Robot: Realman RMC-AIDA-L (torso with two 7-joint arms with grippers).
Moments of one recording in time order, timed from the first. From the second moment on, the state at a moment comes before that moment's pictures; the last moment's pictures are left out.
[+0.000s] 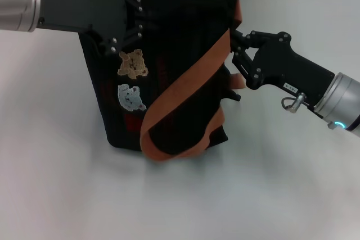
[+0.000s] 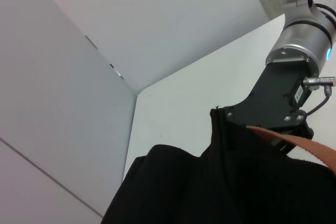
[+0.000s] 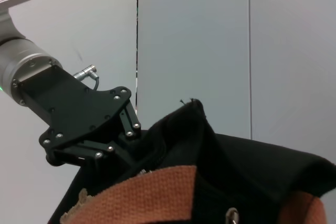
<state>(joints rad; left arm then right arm) -0.50 -2.08 1.05 1.45 2.04 1.56 -1.28 0.64 2.09 -0.47 -0.05 -1.69 -1.45 0.54</state>
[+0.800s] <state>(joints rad) -0.49 -2.08 1.06 1.45 2.02 1.57 -1.28 0.65 2.09 -0.48 -0.01 -1.68 -1.46 0.49</state>
